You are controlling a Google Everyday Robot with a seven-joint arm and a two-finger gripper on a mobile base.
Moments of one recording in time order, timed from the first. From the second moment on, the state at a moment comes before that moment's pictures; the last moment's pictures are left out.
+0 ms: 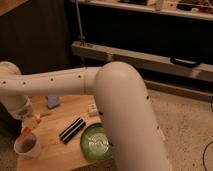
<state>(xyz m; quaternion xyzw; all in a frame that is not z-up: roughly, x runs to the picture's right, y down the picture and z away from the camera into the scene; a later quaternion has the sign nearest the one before) -0.334 0.146 0.641 -0.13 0.36 0.87 0.31</state>
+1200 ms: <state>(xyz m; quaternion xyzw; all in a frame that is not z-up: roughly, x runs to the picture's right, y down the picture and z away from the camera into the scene) -0.329 0.149 0.640 -0.10 0.30 0.88 0.35</state>
